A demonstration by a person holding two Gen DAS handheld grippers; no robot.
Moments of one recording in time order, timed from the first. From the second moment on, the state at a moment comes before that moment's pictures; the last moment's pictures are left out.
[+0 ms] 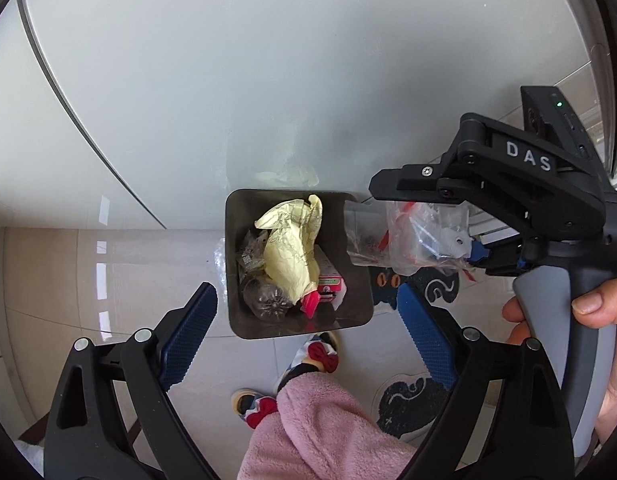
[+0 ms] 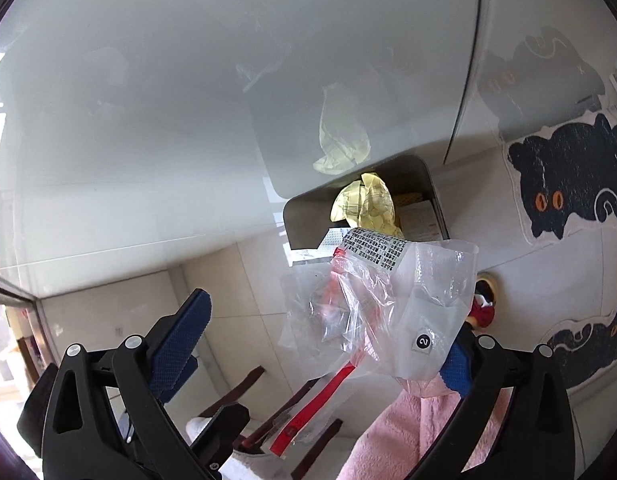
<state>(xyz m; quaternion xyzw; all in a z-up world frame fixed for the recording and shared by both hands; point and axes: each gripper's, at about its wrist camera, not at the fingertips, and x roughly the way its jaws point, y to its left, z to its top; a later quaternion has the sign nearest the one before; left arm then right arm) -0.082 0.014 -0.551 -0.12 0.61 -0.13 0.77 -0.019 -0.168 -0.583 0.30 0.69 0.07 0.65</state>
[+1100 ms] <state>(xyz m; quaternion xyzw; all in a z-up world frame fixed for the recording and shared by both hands) -0.072 0.014 -0.539 -0.06 0.63 -0.09 0.77 -0.032 -0.169 -0.517 0.36 0.69 0.11 0.62</state>
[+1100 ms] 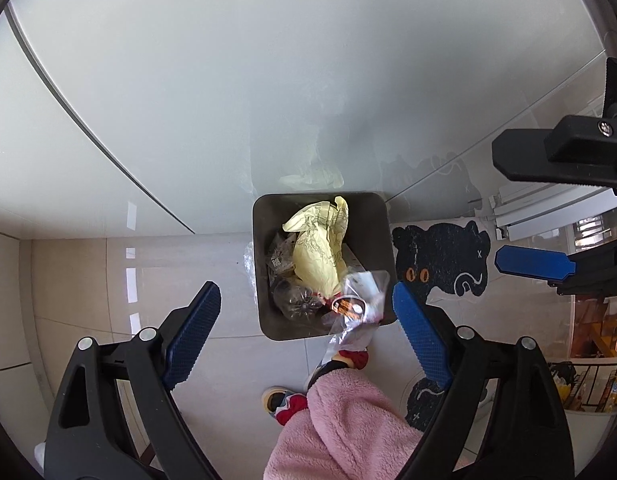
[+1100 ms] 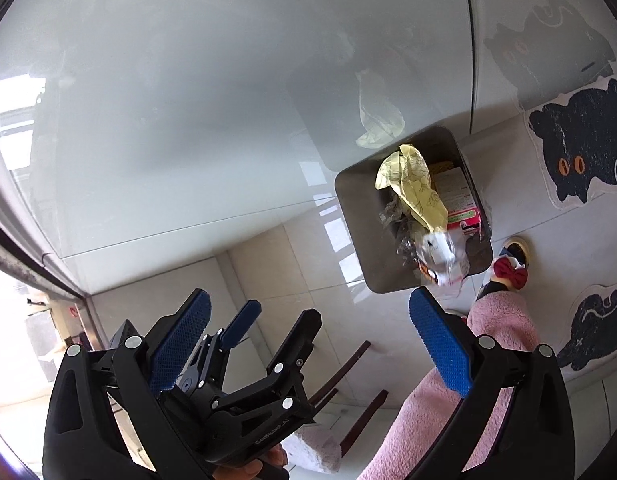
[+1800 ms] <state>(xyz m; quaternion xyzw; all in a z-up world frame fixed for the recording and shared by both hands) -0.097 0.019 -0.251 -0.06 0.48 -0.05 0.87 -0.072 -0.200 -0.239 0.15 0.53 0.14 0.82</state>
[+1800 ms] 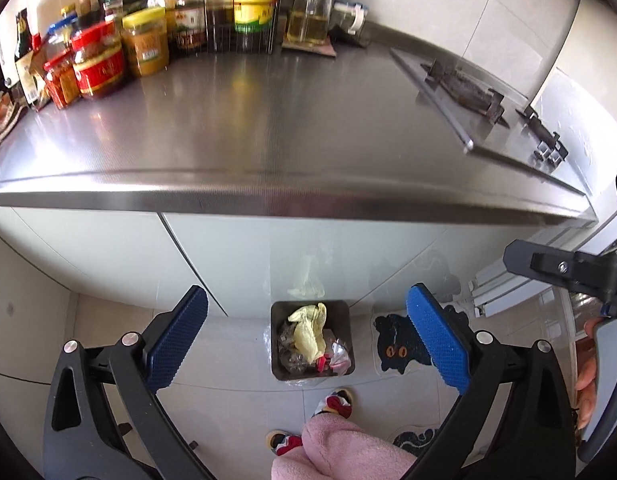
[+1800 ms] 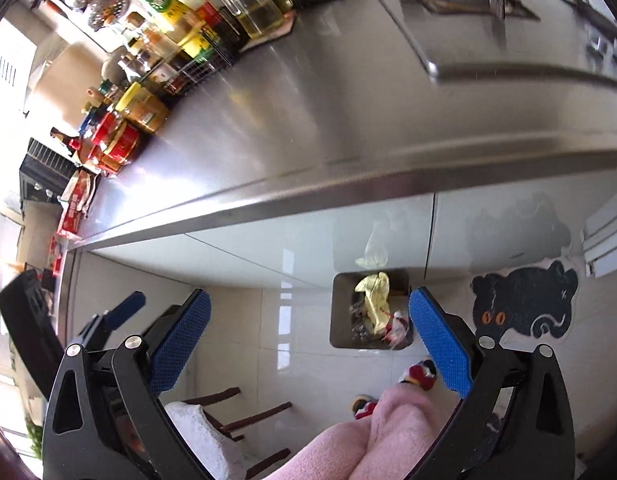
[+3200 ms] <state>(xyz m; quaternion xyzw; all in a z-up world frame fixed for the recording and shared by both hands) -0.115 -0.008 0.028 -0.02 0.22 0.02 0.98 -0.127 -0.228 0.031 -0.01 0.21 0.02 0.98</state>
